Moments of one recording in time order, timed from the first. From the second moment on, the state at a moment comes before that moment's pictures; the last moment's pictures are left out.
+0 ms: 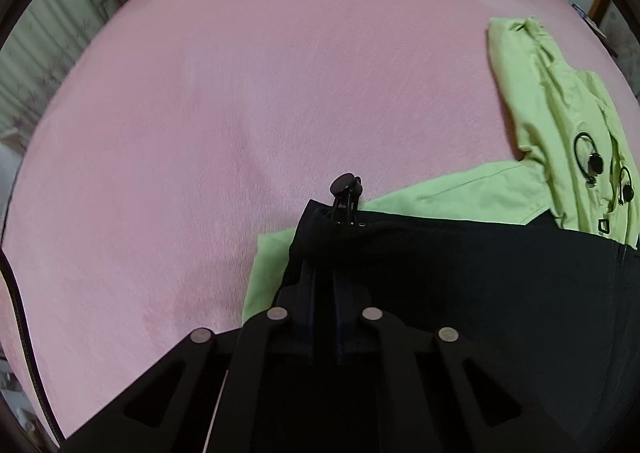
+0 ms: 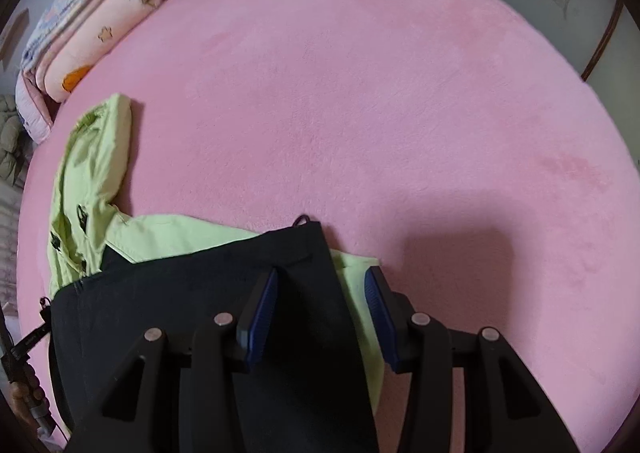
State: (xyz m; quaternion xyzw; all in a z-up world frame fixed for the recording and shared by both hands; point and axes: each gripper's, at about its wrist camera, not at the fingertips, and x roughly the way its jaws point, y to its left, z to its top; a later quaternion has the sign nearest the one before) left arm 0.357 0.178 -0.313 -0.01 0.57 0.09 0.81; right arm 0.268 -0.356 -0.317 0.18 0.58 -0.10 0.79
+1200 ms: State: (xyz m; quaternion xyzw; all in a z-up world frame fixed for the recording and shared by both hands) left arm 0.362 0.088 -0.214 -0.01 0.54 0.02 0.84; right arm 0.301 -0.260 -0.205 0.10 0.50 -0.06 0.86
